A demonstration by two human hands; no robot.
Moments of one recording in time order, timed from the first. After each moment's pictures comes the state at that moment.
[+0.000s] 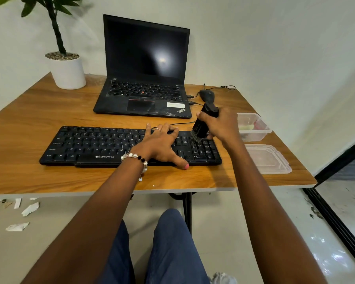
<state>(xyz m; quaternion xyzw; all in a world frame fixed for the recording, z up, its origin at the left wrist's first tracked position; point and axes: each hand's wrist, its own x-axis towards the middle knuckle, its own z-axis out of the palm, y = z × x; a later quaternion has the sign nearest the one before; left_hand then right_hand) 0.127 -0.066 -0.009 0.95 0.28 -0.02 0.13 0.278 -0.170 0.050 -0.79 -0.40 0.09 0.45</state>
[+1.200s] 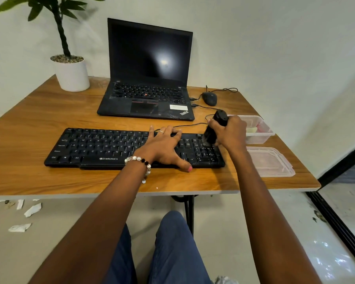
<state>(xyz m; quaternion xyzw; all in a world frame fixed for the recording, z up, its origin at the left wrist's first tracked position) 0.125 -0.068 -0.006 0.95 0.27 -0.02 0.13 0.283 -0.176 0.039 -0.86 -0.34 -0.01 0.38</state>
